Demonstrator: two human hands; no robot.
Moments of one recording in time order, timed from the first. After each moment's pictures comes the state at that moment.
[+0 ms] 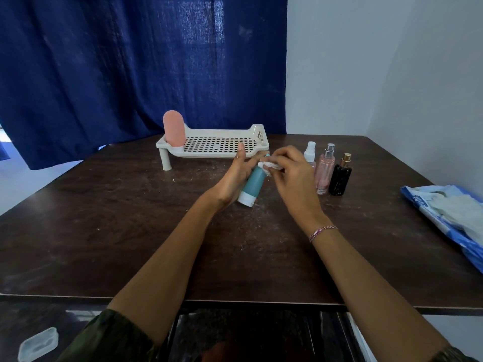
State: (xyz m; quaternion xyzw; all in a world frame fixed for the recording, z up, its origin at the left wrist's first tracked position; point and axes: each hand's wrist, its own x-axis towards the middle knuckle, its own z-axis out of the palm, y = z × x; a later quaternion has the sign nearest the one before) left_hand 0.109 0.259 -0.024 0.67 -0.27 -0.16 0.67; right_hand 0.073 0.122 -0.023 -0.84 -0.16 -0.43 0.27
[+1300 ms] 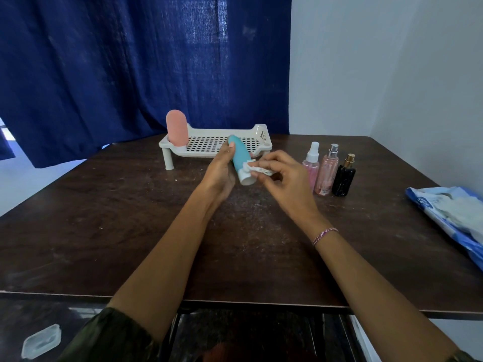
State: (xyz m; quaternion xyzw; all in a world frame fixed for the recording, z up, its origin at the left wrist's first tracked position) left_hand 0.117 0.270 -0.011 0.44 -0.11 -0.08 0.89; right_hand 0.069 0.130 -0.025 -0.81 -0.24 -0.36 0.39
